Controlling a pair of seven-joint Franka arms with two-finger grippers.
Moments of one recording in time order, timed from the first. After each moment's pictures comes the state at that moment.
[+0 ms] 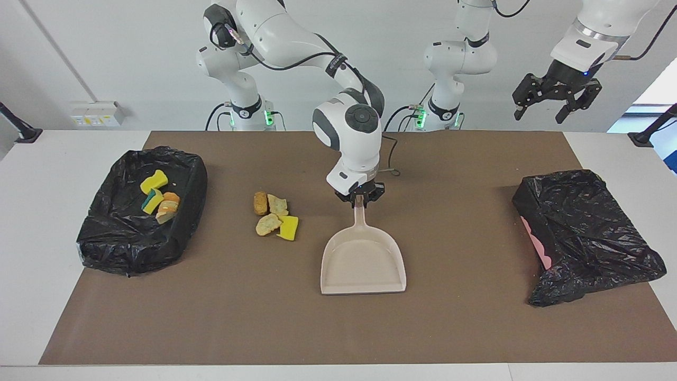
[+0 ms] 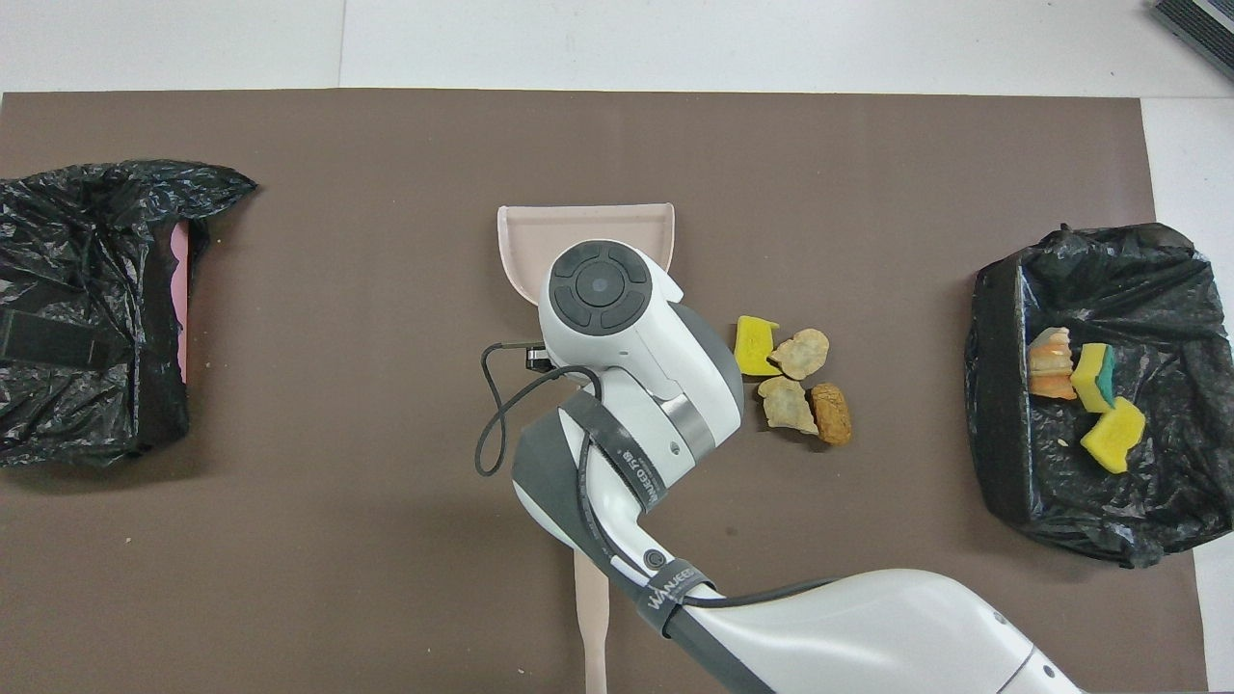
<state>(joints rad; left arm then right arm) -0.14 -0.08 0.07 -1.51 -0.02 1.43 0.08 0.52 0.52 0.15 -1.50 -0.02 2.02 0.68</state>
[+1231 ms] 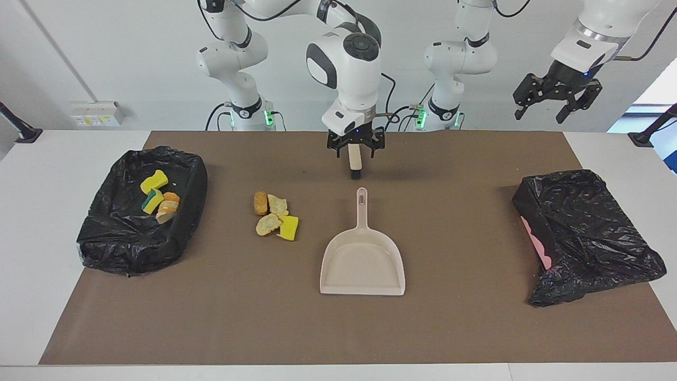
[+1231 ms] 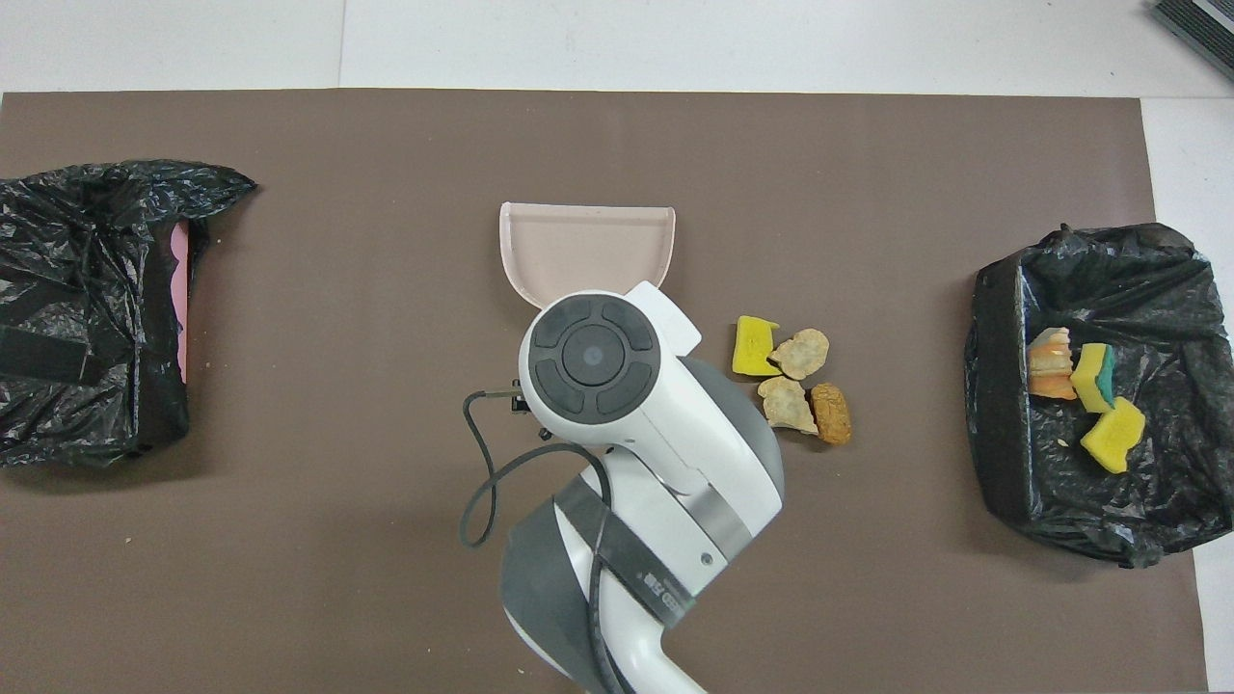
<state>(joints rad) -0.14 -0.08 0.06 -1.52 -0.02 1.45 0.09 0.55 0.15 0.17 -1.73 0.07 1.81 0.74</state>
